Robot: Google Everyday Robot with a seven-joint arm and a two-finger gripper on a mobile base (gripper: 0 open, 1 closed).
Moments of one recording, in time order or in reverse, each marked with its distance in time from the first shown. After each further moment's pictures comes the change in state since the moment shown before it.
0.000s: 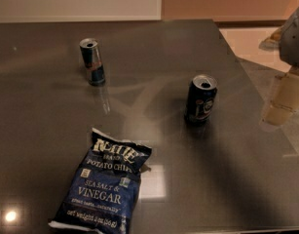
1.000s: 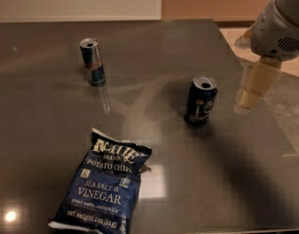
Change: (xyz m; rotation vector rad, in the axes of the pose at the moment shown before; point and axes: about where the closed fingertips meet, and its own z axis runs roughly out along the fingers) arm -0.028 -0.034 0.035 -0.065 -0.077 -0.022
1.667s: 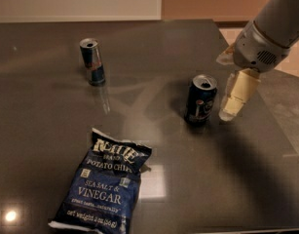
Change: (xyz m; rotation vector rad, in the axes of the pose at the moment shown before) arm -0.015 -0.004 0.050 -0.130 -0.094 -0.010
